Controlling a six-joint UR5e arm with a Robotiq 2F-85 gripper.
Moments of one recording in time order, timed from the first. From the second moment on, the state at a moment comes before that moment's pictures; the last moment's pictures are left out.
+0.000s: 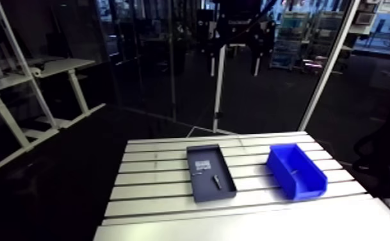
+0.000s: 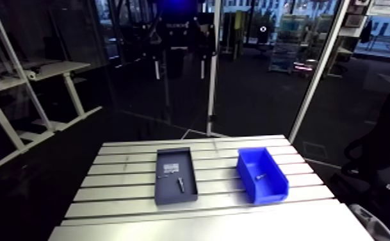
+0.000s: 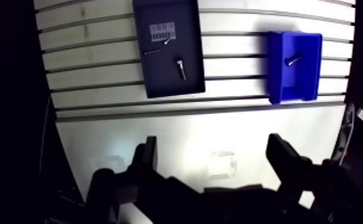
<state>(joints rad) -0.12 -1.47 1.44 -1.48 -1.59 -1.64</state>
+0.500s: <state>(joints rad) -0.11 -1.45 1.52 -1.59 -1.59 -1.67</state>
